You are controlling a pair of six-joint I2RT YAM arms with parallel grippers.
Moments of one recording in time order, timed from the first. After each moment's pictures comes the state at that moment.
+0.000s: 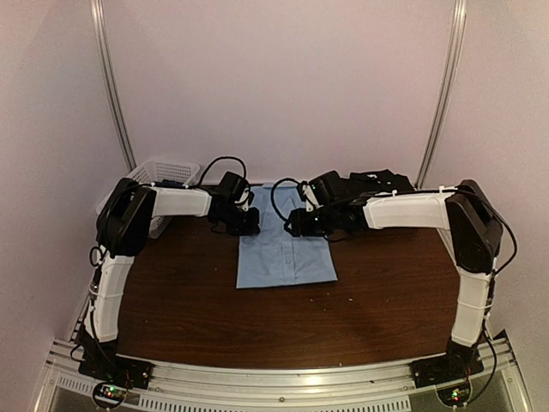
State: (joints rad) left arm -0.56 2.32 1.71 -0.31 0.21 -0.51; right arm 0.70 1.95 1.39 -0.14 -0.09 0.50
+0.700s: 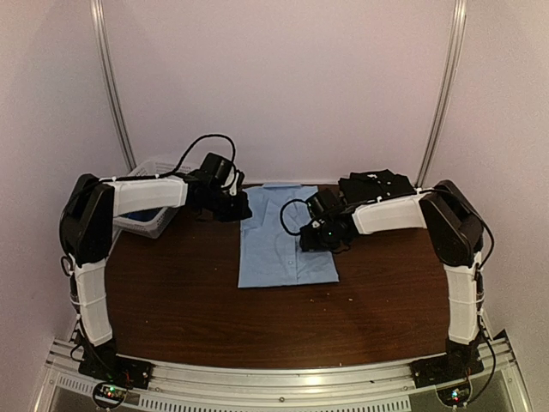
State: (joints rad) left arm -0.57 2.02 1.55 -0.33 0.18 -0.46; right arm 0.67 2.10 1.41 -0.24 0.11 0.50
